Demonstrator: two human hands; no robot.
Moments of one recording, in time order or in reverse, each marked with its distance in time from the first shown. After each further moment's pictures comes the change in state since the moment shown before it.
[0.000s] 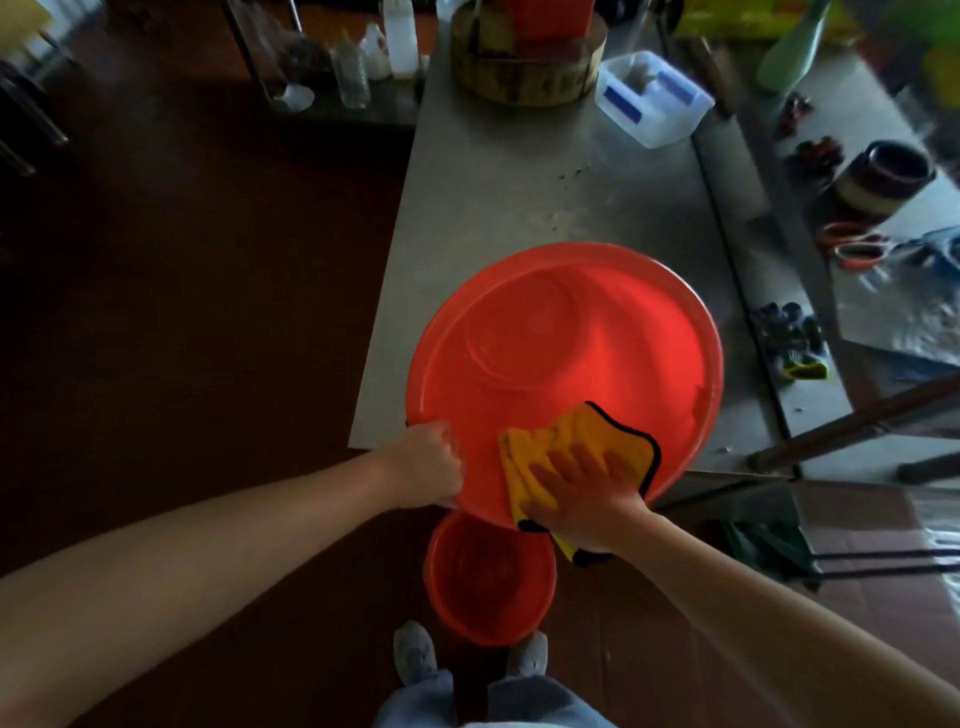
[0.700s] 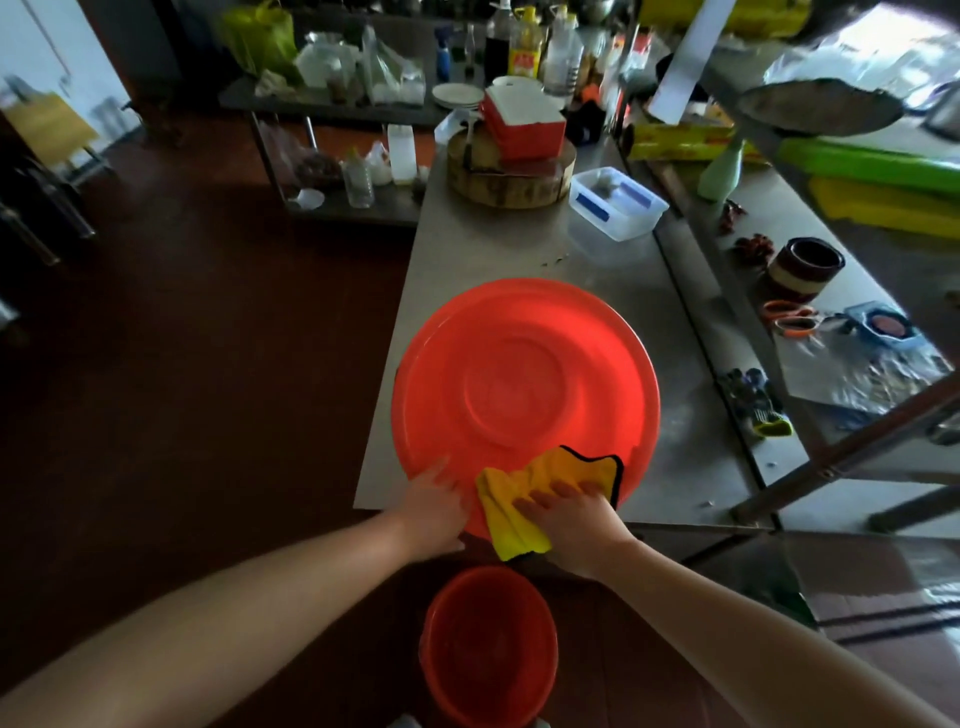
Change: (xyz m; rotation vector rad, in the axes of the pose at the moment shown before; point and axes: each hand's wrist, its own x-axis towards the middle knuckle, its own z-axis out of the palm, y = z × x) left_hand 0.000 0.010 -0.011 -0.307 -0.201 -0.380; right_hand -0.025 -0.015 -0.047 -0.285 0.250 -0.172
